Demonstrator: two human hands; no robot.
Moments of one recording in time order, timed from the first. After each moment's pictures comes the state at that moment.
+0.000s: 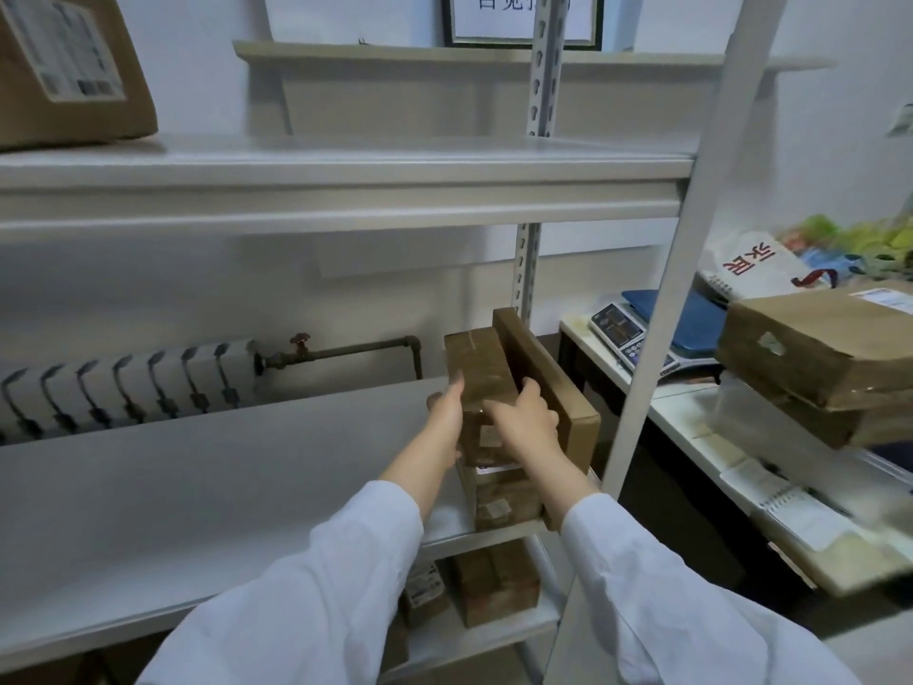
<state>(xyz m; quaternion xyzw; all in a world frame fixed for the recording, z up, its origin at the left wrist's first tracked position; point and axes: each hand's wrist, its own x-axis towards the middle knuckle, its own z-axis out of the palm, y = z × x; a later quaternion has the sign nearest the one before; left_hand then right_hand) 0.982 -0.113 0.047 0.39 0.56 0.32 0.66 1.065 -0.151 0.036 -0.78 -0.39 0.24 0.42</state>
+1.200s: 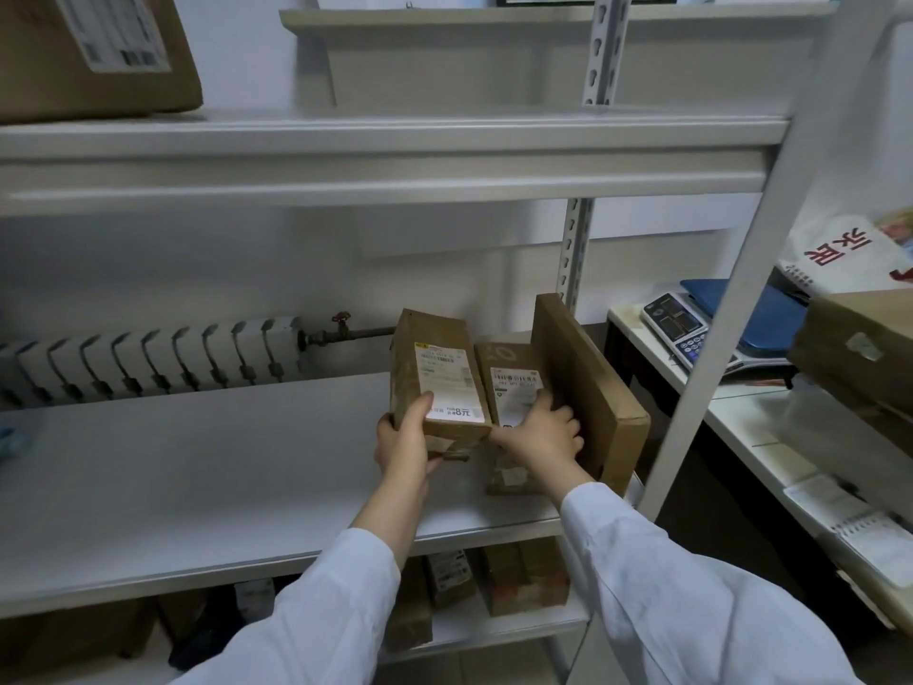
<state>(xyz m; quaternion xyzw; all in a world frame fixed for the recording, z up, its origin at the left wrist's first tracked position) 0.920 -0.101 -0.018 0.28 0.55 0.53 0.58 1.064 -0.124 -0.004 -0.84 -0.45 0.22 0.24</state>
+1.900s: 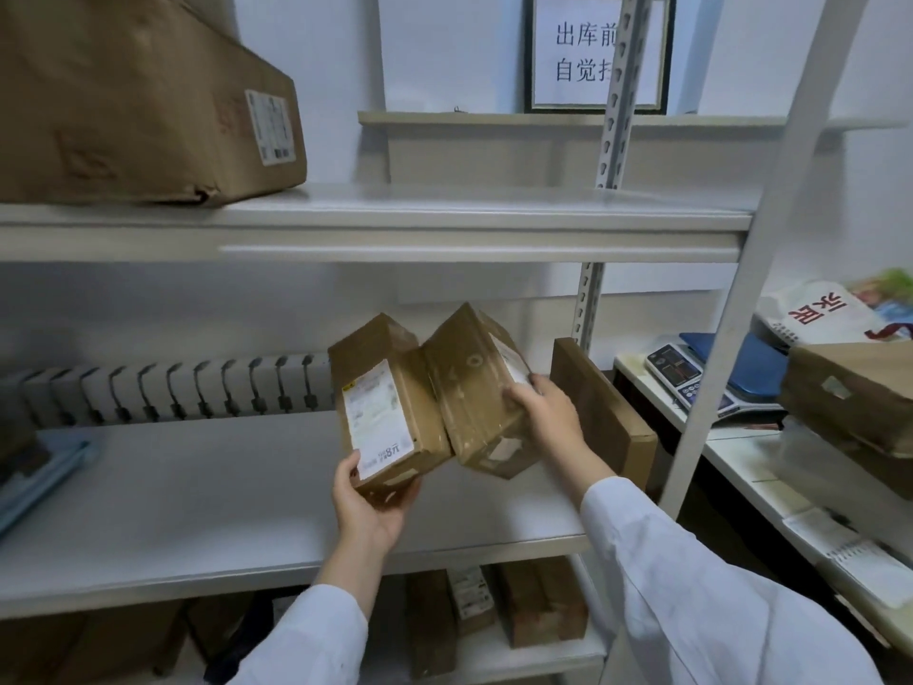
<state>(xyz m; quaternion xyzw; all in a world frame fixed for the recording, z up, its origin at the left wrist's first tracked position) 0.806 -0.173 0.015 0.08 0.28 0.62 0.73 1.009 -0.172 0.077 -0.69 -0.47 0.30 0.46</state>
